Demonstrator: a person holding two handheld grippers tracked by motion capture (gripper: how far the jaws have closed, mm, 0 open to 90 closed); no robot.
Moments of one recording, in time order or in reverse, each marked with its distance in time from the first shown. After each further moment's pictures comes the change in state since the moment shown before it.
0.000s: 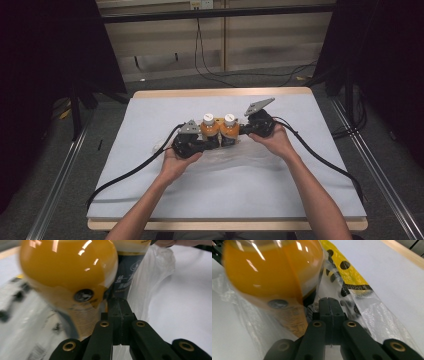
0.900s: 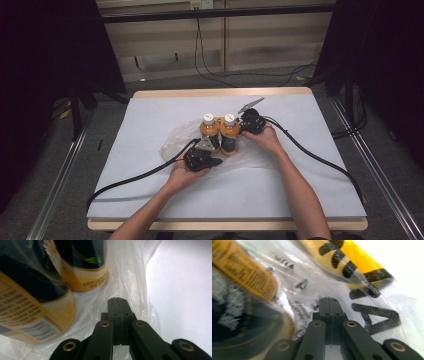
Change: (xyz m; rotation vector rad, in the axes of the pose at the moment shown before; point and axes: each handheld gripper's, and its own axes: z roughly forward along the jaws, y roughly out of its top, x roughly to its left) left arm -0.020 -0.027 0.037 0.165 -0.071 0.089; right arm -0.038 -0.016 0.060 0.077 0.042 0.188
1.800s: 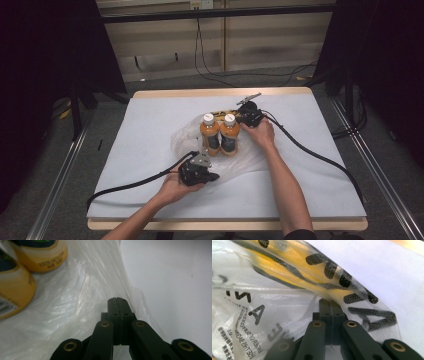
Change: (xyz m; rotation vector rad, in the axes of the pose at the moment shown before) left arm -0.032 -0.019 -0.024 0.042 -0.062 0.083; right arm -0.012 0.017 0.012 -0.017 -0.307 0.090
